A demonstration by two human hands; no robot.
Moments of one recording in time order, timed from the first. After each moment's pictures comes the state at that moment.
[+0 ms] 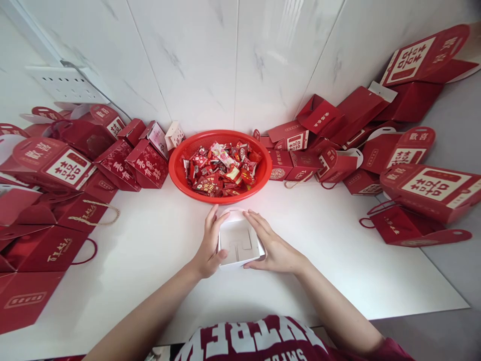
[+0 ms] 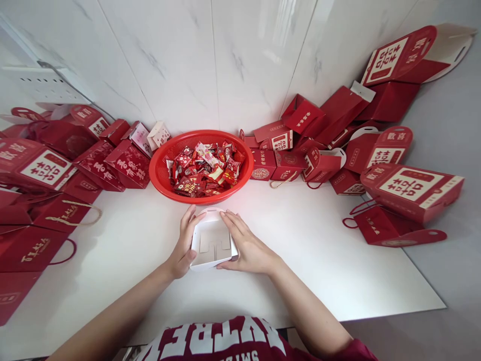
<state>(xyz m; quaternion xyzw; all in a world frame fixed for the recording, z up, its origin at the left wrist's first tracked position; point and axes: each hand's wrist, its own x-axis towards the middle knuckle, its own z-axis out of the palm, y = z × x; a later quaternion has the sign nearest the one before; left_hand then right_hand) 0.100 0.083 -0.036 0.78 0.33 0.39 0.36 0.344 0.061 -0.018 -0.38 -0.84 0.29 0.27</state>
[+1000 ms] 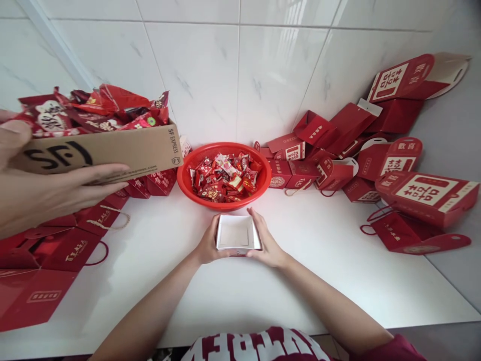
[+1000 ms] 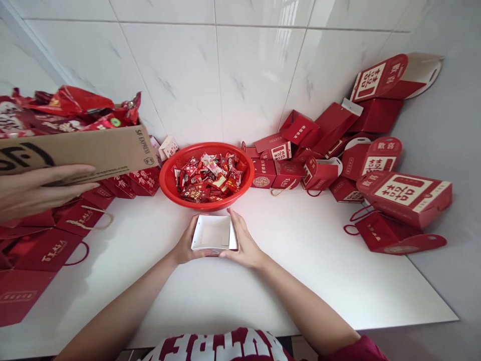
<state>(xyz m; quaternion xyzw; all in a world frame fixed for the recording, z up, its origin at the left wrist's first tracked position) 0.095 0.108 -0.042 0.70 0.30 0.41 0.50 0.327 0.079 -0.056 -0.36 -0.76 0.31 0.44</state>
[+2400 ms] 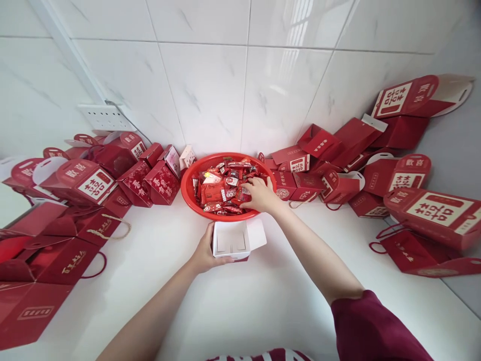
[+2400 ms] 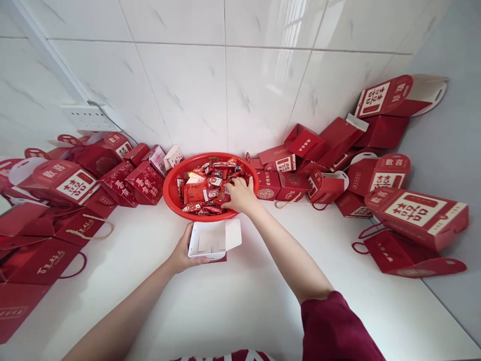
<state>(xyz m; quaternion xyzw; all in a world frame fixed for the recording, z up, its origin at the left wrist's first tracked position) 0.077 0.124 -0.045 0.67 0.34 0.41 0.52 0.317 0.232 0.036 -0.56 -0.78 0.14 0.26</state>
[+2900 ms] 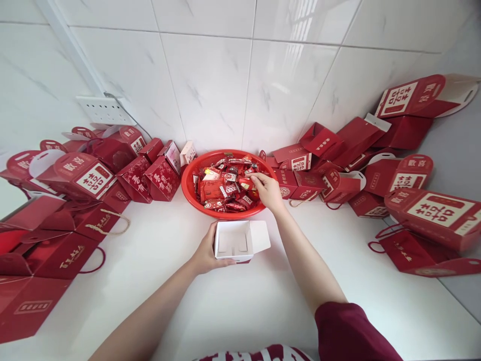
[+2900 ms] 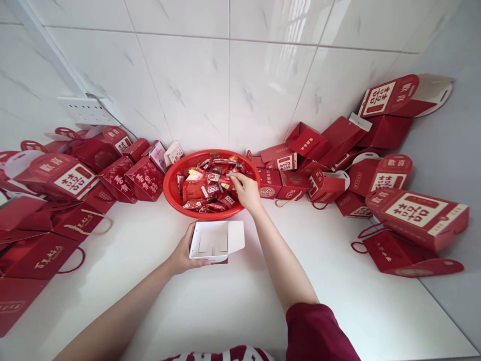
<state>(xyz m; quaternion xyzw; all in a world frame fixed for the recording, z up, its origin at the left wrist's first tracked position) 0.083 0.113 -0.037 0.67 0.33 0.41 0.53 0.322 0.226 0.031 -0.50 -0.69 0.21 0.48</state>
